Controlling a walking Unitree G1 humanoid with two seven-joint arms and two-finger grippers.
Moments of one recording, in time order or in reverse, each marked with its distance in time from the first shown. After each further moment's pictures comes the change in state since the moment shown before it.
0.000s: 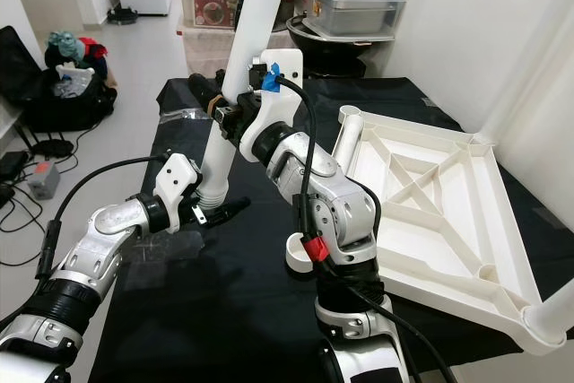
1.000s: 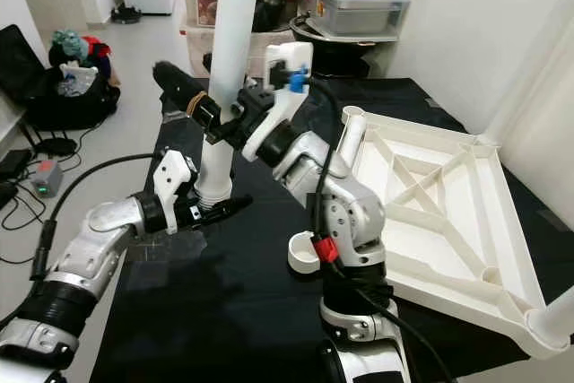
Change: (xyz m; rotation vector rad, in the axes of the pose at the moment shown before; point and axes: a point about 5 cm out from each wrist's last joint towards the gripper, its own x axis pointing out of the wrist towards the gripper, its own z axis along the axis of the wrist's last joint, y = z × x) left arm -0.008 -0.012 0.019 -0.088 -0.105 -0.219; right arm -0.014 0.007 0.020 0.095 -0.163 0.325
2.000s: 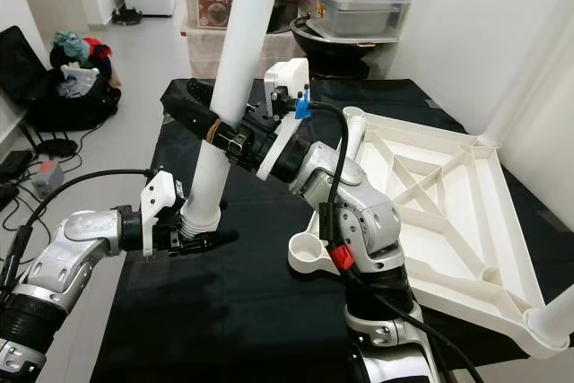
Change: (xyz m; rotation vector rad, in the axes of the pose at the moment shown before) left arm -0.021 -0.005 -0.010 0.073 0.139 -0.106; right arm -0.015 -0.007 -0.019 -0.123 0.183 0.065
